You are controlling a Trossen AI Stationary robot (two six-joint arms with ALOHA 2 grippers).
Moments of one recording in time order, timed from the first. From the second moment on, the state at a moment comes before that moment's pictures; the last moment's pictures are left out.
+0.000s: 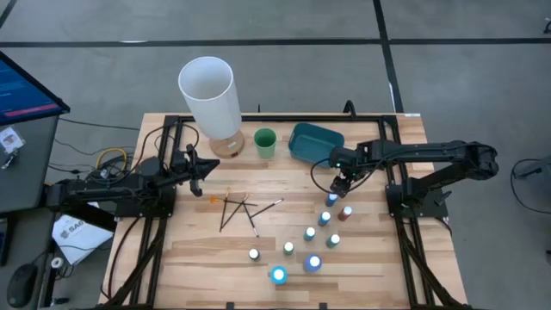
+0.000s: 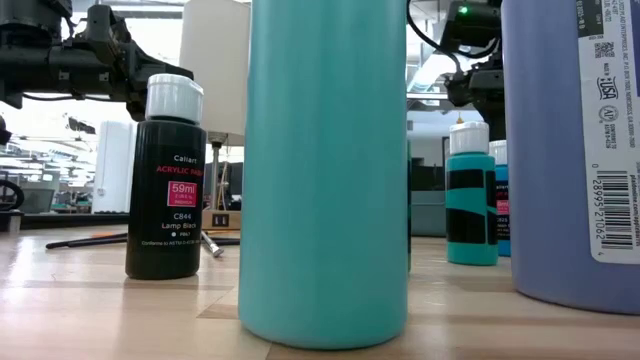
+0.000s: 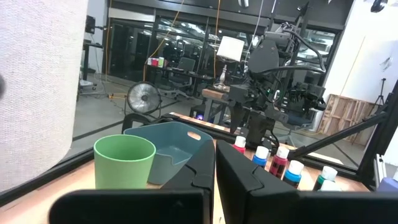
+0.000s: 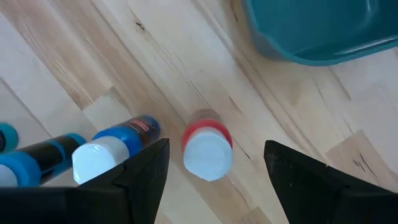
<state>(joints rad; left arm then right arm) 0.21 0.32 0.02 0.43 -0.11 -0.19 -0.15 1.30 0.91 -0.95 0.10 0.47</state>
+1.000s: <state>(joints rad) 0.21 0.32 0.02 0.43 -0.11 -0.19 -0.16 1.36 0.91 -0.96 0.10 0.40</state>
